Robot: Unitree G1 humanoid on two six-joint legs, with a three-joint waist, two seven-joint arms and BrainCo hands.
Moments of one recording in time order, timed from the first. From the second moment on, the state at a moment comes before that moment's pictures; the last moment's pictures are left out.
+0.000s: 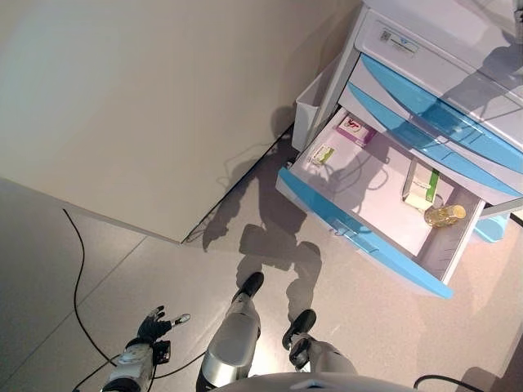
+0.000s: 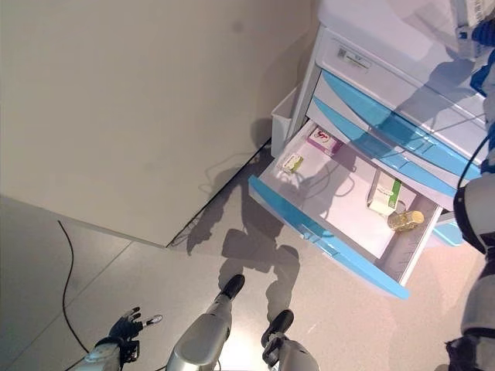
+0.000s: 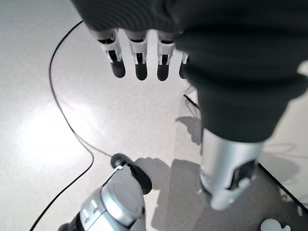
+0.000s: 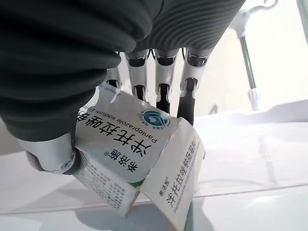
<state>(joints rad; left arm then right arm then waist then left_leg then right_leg) -0.02 0.40 -0.18 1.05 -0.39 -0.12 0.03 -1.61 -0.98 0.76 1.39 -0.12 0.01 -0.18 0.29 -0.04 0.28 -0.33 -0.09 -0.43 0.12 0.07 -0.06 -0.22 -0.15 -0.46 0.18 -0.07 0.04</state>
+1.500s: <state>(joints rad) -0.03 0.39 -0.20 1.03 -0.45 -0.12 0.03 -1.75 -0.91 1.04 1.40 -0.27 0.06 -0.16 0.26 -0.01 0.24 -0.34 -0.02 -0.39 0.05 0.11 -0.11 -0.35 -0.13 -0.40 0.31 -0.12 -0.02</state>
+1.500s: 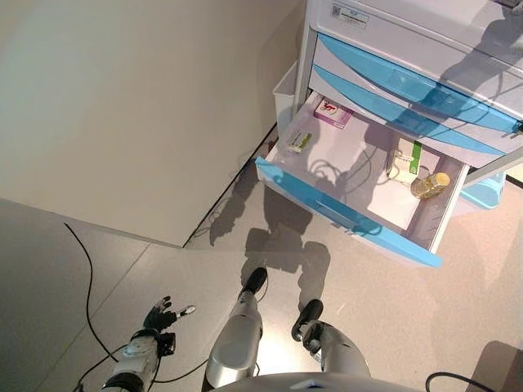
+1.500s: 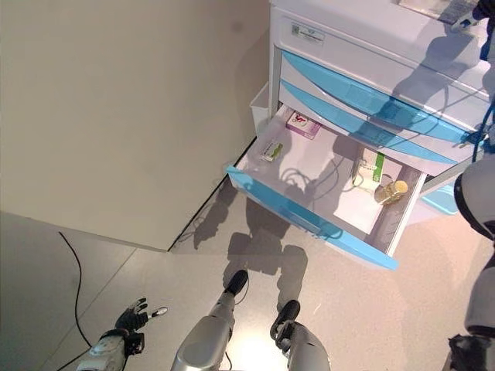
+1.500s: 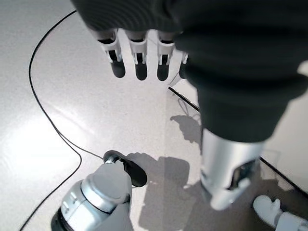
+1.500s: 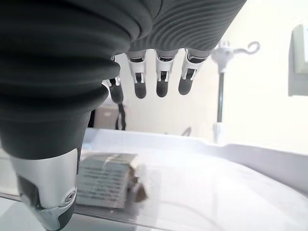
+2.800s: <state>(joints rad) 0.04 0.34 -0.12 1.10 -0.40 -0.14 0.06 -1.15 -0.86 0.23 0.81 0.21 -0.13 -0.47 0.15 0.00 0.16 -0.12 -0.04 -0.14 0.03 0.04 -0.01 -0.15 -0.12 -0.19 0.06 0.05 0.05</state>
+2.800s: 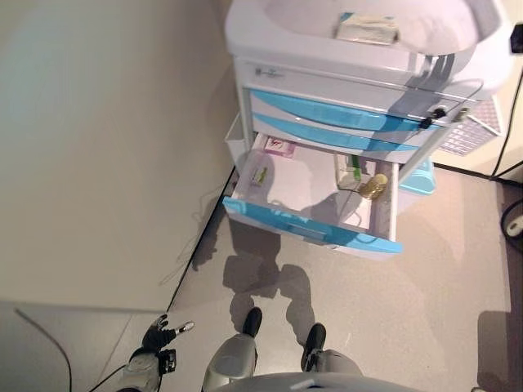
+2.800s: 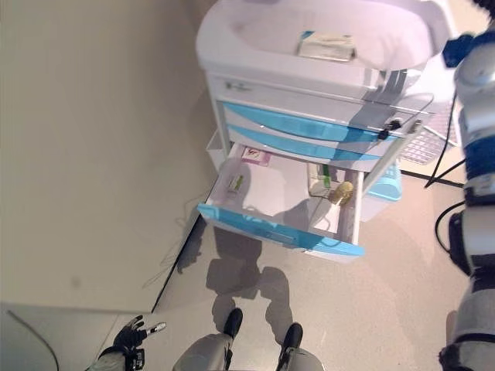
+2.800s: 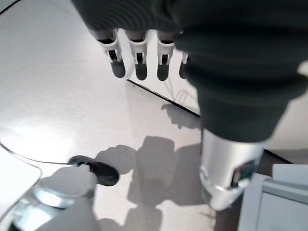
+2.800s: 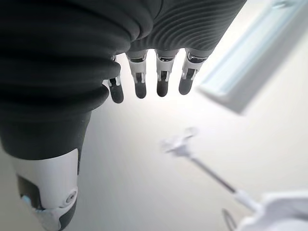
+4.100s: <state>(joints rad) -0.25 0.46 -0.22 1.06 0.03 -0.14 0.06 -0.03 -0.41 0.10 0.73 0.04 -0.14 -0.18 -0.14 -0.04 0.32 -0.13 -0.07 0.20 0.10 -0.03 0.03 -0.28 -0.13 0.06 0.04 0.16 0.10</state>
